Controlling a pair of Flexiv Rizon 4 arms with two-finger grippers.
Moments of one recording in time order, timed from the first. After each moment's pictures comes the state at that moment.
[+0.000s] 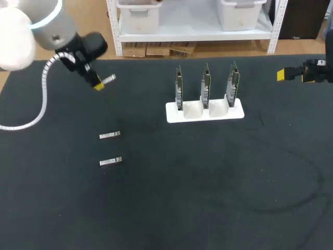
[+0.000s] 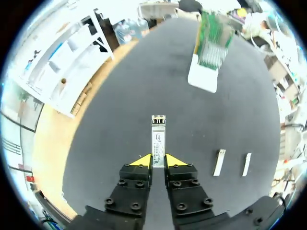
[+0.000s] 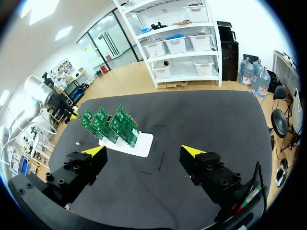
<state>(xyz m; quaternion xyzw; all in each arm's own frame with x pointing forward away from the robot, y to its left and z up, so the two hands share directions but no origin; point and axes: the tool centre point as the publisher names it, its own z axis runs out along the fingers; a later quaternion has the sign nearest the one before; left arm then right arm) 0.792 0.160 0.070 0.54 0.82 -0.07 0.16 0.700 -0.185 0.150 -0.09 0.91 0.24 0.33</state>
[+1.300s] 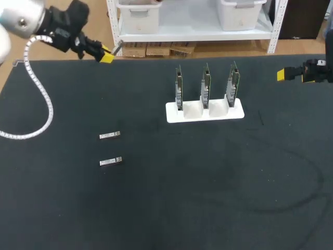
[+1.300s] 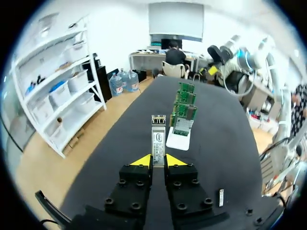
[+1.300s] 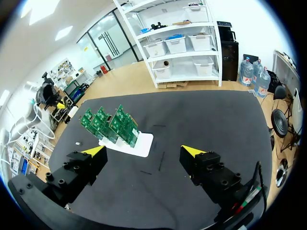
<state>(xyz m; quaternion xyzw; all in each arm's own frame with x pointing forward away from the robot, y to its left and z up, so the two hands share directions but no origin) 0.786 0.116 0.157 0.52 0.75 -0.25 0.32 0.700 -0.185 0.150 -0.09 0.91 0.24 0.33</state>
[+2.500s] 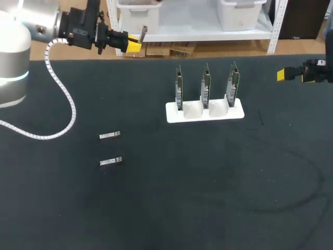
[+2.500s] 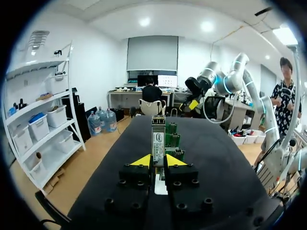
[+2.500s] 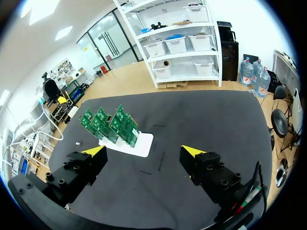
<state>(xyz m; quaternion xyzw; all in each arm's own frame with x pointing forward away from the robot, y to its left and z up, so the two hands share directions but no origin) 0.794 0.030 0.191 0.54 0.61 -0.40 0.41 0.700 -0.185 0.150 -0.09 0.91 0.24 0.33</state>
